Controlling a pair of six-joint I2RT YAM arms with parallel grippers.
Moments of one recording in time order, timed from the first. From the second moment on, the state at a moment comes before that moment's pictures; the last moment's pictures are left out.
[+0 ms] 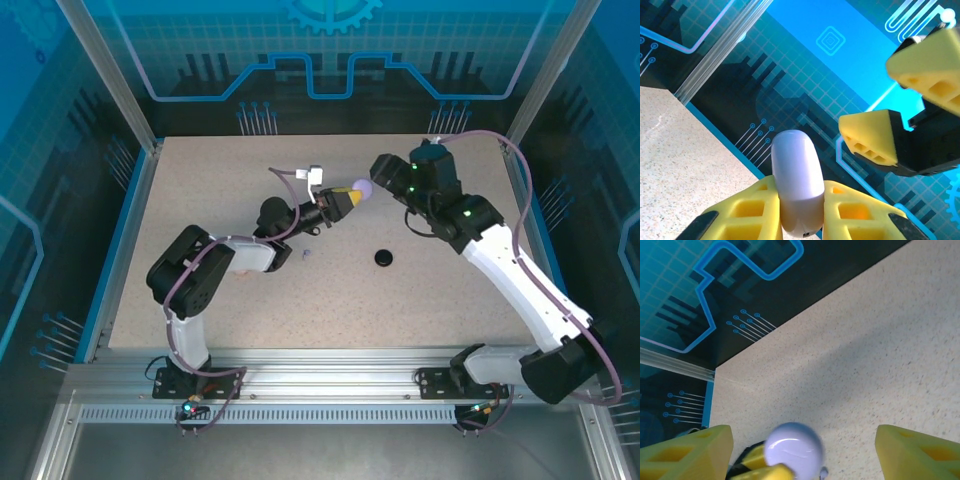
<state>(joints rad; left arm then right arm) -0.53 1.88 0.92 1.28 0.58 -0.93 0.49 1.26 1.33 -0.57 0.17 0.85</state>
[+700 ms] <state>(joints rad) -0.39 1.74 0.92 1.22 0.85 -1.01 0.38 1.37 1.26 -0.35 -0.47 0.37</state>
